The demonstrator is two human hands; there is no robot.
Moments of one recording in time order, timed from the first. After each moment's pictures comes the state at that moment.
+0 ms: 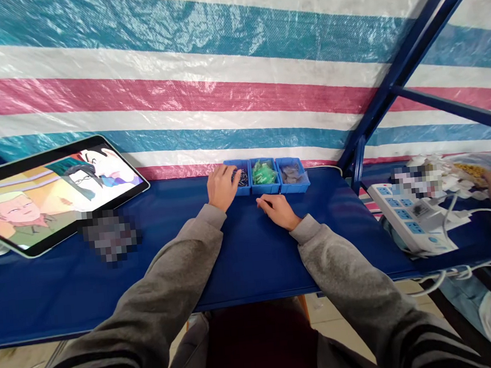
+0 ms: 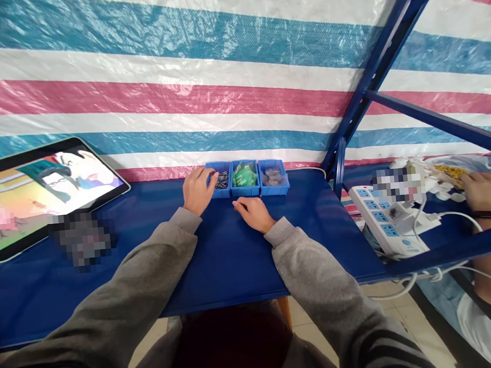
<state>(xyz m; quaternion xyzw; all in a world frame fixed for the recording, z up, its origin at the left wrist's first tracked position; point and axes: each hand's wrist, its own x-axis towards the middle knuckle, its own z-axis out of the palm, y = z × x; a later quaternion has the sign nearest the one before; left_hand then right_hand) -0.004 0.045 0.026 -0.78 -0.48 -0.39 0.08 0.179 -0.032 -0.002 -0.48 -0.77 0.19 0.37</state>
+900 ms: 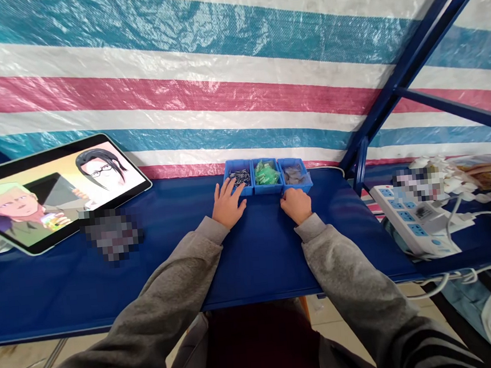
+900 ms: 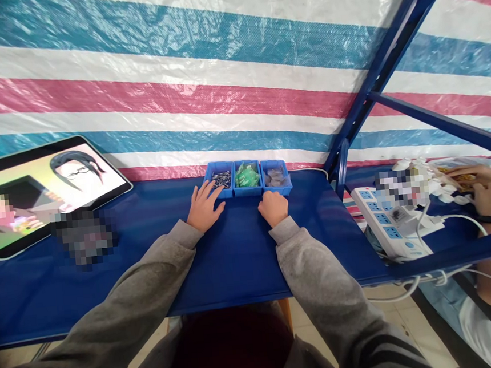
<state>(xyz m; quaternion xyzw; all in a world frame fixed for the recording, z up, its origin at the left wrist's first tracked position) -0.015 0.010 -0.011 -0.84 -0.48 -0.27 0.02 0.200 -0.028 0.016 -0.78 -0.61 0.07 0.10</state>
